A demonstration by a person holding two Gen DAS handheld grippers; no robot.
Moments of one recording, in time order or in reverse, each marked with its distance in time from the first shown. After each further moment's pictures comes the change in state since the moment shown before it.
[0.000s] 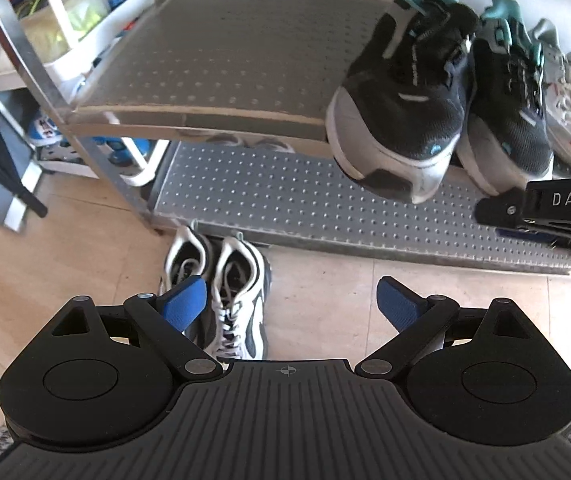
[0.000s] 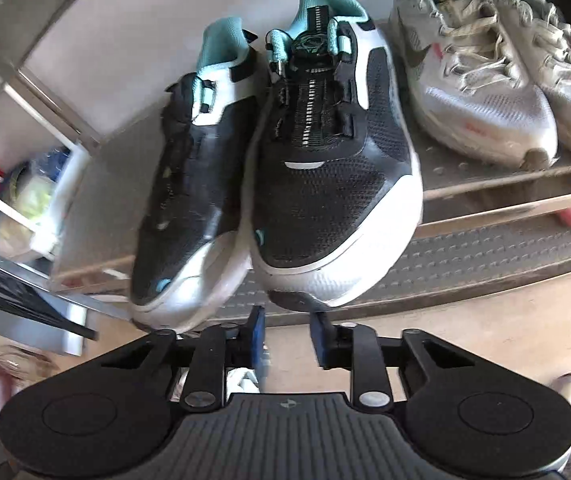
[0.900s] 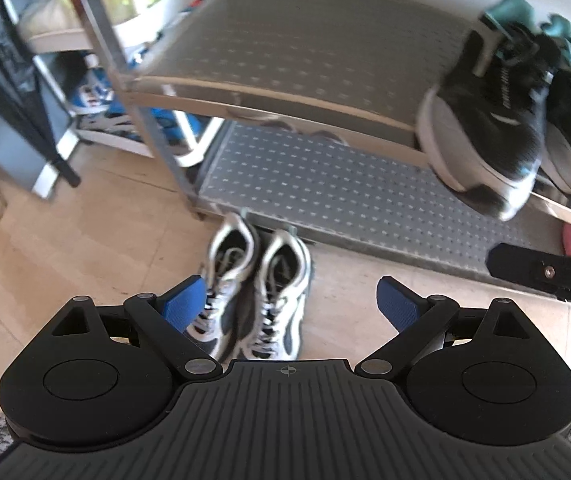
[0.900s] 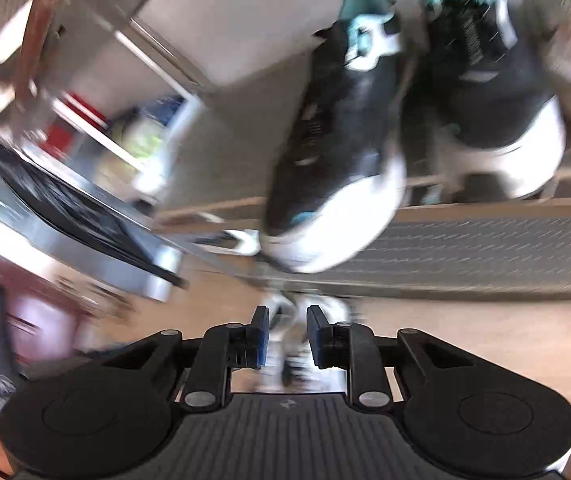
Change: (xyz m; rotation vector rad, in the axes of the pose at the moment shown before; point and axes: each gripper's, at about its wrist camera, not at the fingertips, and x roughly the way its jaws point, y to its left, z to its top) left arm 0.001 0.056 -0.002 -0.136 -0.007 0.089; right arm -0.003 0.039 -0.022 0.011 0.101 0.442
